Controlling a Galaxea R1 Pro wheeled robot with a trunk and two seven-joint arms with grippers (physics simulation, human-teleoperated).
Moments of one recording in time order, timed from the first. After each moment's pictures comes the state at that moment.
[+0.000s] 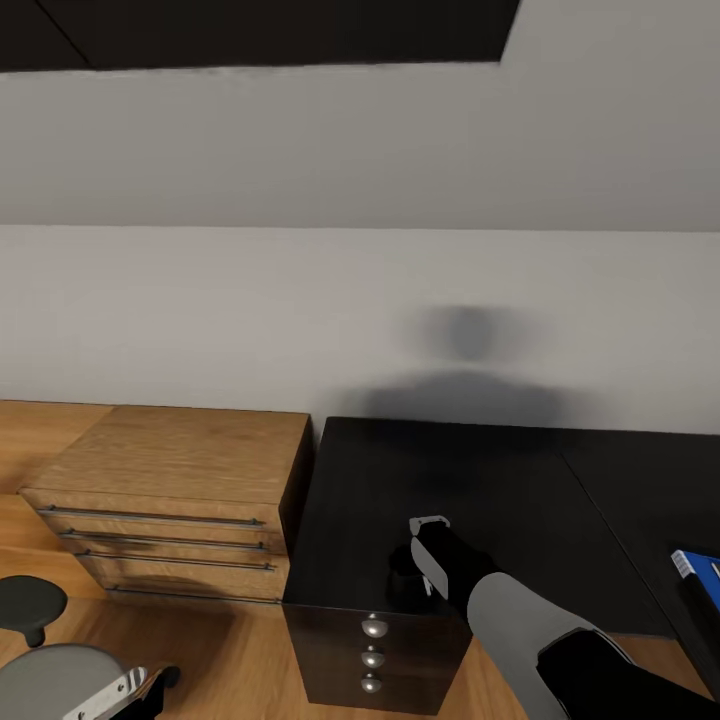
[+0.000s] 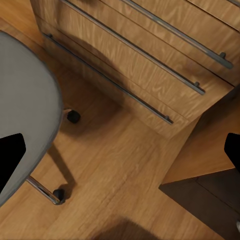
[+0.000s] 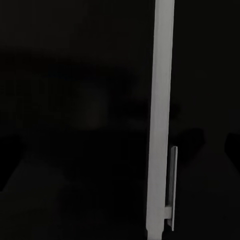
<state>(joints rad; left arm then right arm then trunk) 0.25 0.04 0.14 -1.47 0.47 0.15 0.28 -0.85 0.17 0.32 -0.28 -0.30 0.57 -0.21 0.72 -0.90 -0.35</state>
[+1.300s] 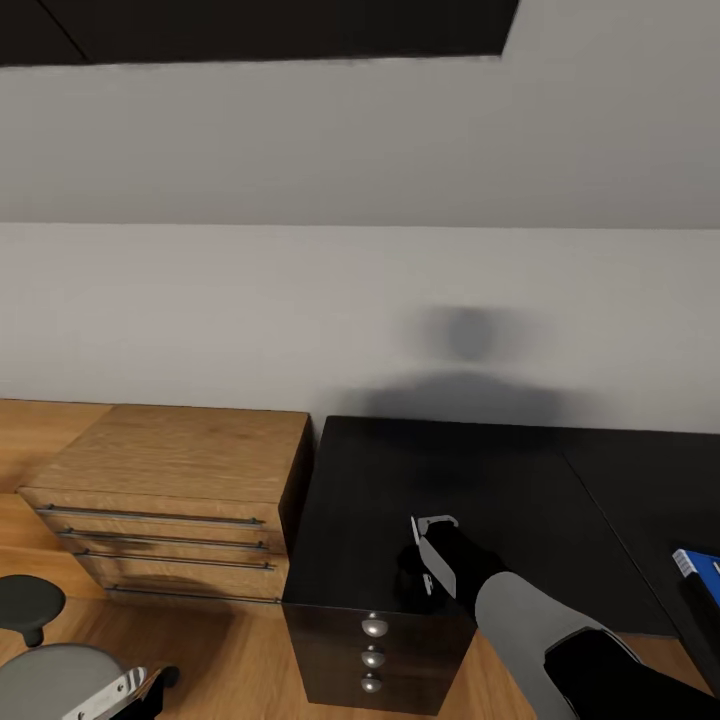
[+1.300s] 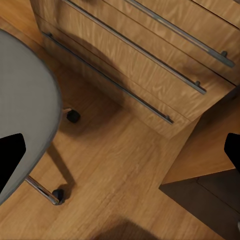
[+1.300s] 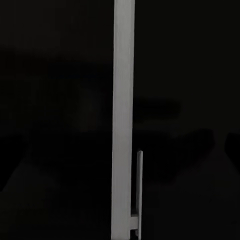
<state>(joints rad) 0.25 0.04 0.14 -1.47 0.47 0.15 0.28 -0.85 0.15 0.32 -0.28 -0.30 0.57 -0.21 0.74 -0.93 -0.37</state>
